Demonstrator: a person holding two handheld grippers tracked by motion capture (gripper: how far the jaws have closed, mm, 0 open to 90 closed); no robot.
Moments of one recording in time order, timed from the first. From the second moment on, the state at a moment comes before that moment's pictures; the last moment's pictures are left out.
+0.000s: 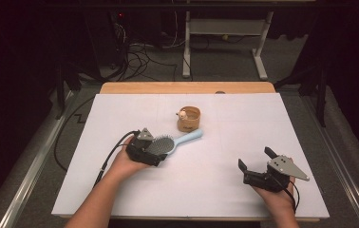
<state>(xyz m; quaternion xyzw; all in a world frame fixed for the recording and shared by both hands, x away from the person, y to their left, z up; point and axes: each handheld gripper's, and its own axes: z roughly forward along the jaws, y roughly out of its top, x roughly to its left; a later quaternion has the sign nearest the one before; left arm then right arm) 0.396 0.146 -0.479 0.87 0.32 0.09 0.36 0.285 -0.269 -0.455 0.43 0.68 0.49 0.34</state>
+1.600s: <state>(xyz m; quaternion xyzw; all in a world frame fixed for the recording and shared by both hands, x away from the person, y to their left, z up) 0.369 0.167 -0.469 0.88 0.26 0.08 0.38 0.286 -0.270 -0.456 0.44 0.67 0.50 0.33</state>
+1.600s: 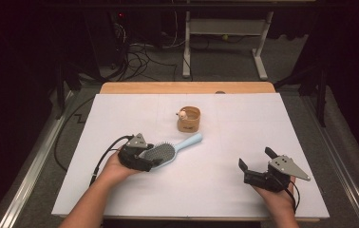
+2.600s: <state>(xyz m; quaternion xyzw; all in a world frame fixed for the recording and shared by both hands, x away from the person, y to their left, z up) 0.307 0.206 -0.471 0.88 0.27 0.08 0.39 0.284 -0.269 -0.455 0.44 0.67 0.49 0.34</state>
